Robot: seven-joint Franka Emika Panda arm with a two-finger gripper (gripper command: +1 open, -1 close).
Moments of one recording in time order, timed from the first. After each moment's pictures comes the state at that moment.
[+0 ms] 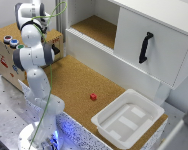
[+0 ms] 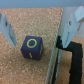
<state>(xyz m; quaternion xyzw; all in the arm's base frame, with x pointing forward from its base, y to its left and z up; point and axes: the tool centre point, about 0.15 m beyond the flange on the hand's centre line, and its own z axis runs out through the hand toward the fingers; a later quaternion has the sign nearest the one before) 0.333 0.429 0.464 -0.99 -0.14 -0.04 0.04</state>
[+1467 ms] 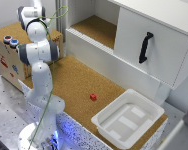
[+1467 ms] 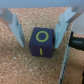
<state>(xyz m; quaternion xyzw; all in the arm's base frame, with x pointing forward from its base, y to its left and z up) 0.340 0.457 0.428 -0.98 -0.18 -0.03 0.02</state>
